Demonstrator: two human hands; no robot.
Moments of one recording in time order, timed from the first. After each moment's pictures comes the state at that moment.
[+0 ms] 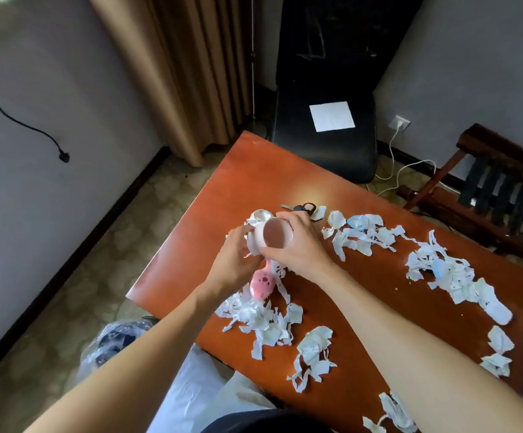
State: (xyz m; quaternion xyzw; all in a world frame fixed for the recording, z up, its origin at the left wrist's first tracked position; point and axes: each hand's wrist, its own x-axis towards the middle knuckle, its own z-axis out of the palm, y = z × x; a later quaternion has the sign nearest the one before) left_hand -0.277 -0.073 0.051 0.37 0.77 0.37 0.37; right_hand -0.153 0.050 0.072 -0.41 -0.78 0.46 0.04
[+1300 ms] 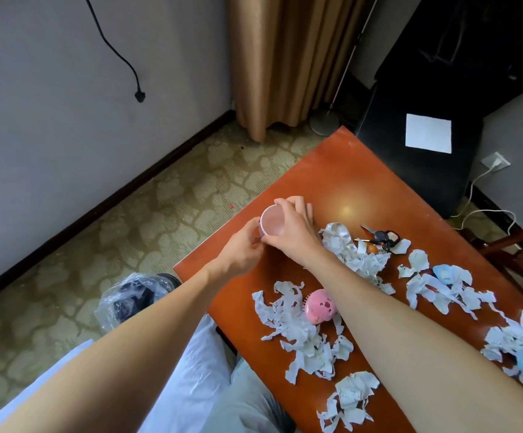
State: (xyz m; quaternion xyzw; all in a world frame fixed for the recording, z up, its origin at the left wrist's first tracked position) left_hand -0.400 -0.130 -0.022 0.22 0.78 0.36 0.46; right_hand -0.330 0.010 -0.013 -0.30 -0.90 0.31 -0.08
